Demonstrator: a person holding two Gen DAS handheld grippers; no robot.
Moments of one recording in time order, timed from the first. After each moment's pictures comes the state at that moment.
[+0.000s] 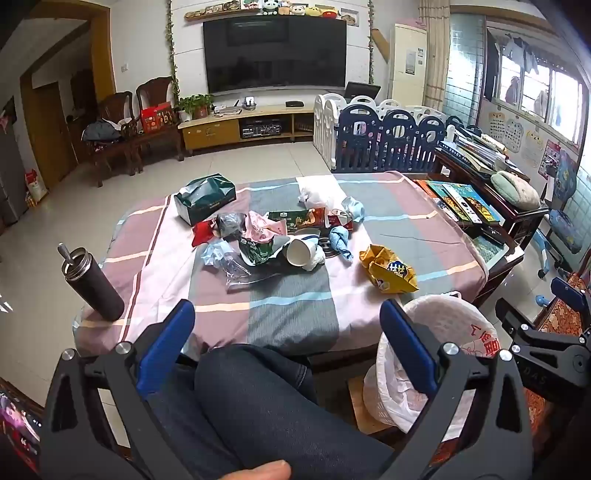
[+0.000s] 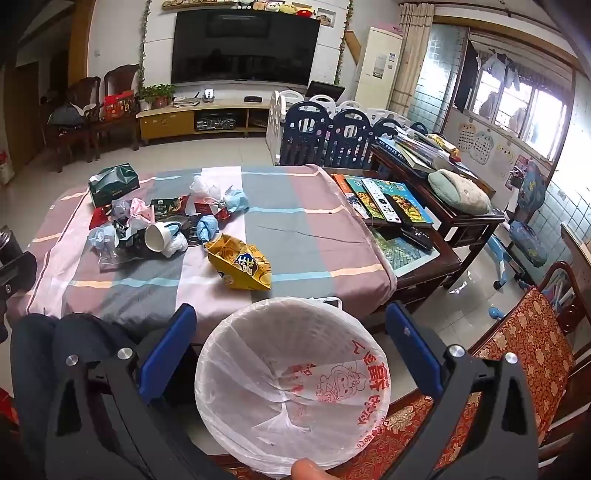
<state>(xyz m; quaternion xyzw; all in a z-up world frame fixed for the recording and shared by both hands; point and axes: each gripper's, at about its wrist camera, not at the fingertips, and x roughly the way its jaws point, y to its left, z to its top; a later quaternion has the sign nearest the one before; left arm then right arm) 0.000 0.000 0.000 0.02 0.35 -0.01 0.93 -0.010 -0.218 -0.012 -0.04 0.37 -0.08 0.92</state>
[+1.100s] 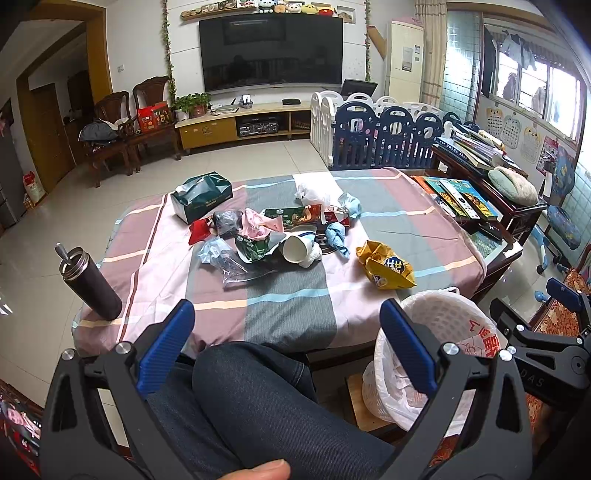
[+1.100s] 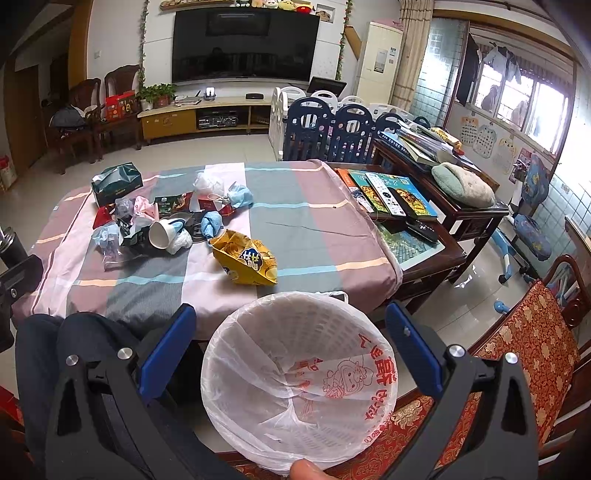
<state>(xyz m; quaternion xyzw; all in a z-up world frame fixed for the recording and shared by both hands) 0.000 0.000 0.000 0.02 0.36 -0.01 0.93 -0.013 -0.208 -0.020 -0.03 0.37 -0.07 0.92</state>
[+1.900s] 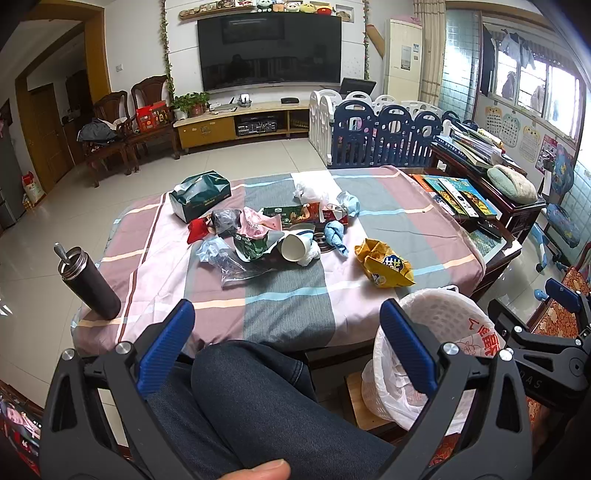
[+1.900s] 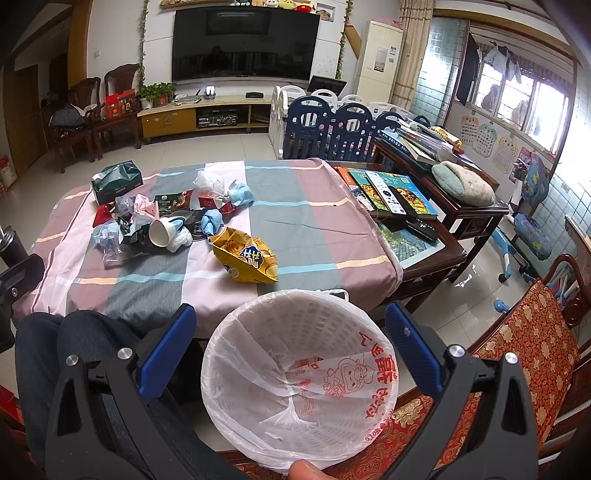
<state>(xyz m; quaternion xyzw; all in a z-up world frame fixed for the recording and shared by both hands) 0.000 0.000 0.000 0.02 0.36 -0.01 0.93 -0.014 -0.210 -0.024 -0.03 0.37 -0.07 0.92</state>
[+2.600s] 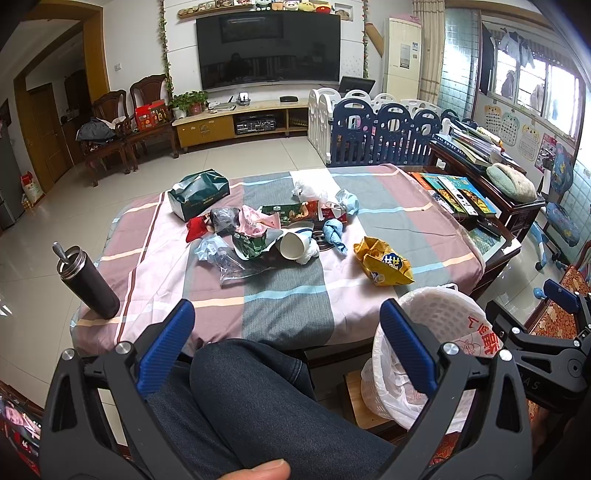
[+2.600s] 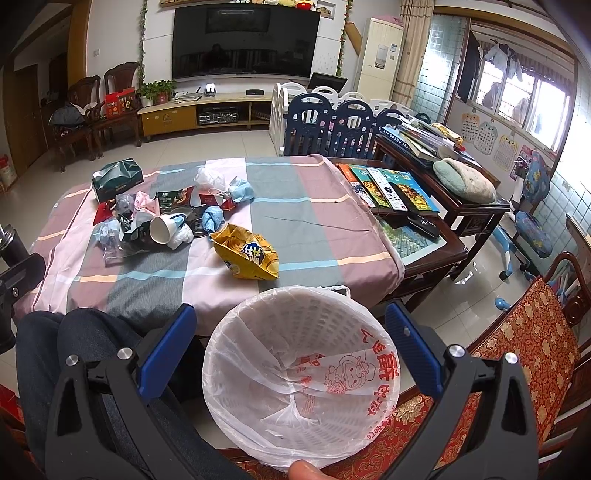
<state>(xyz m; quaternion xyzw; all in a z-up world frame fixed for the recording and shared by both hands) 0.000 0.000 -0.001 0.02 0.36 -0.01 0.93 -0.020 -0.211 -0.028 -0.03 0.38 -0.07 0.92</state>
